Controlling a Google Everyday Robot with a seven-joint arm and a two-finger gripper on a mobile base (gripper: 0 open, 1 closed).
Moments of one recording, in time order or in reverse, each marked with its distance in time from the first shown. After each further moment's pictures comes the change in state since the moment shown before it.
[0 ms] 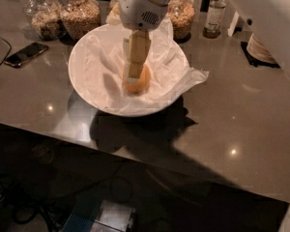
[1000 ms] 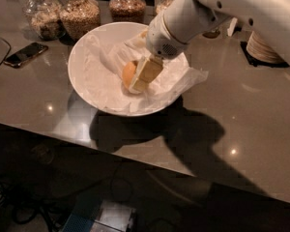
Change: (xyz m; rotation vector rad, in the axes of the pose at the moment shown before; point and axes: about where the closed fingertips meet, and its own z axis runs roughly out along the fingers) arm 0.057 0.005 0.024 0.186 -0.119 0.271
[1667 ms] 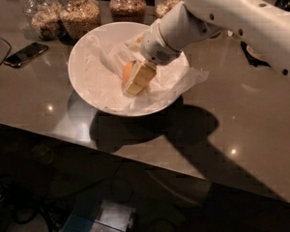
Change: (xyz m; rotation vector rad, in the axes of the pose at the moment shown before) arm 0.002 -0.005 0.025 -0.004 -0.062 0.031
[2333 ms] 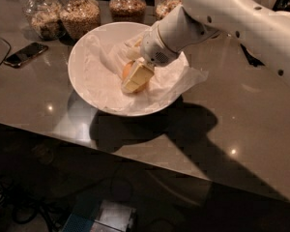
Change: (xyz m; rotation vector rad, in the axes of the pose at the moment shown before) arm 0.004 -0.003 0.009 -0.009 -0.005 0.015
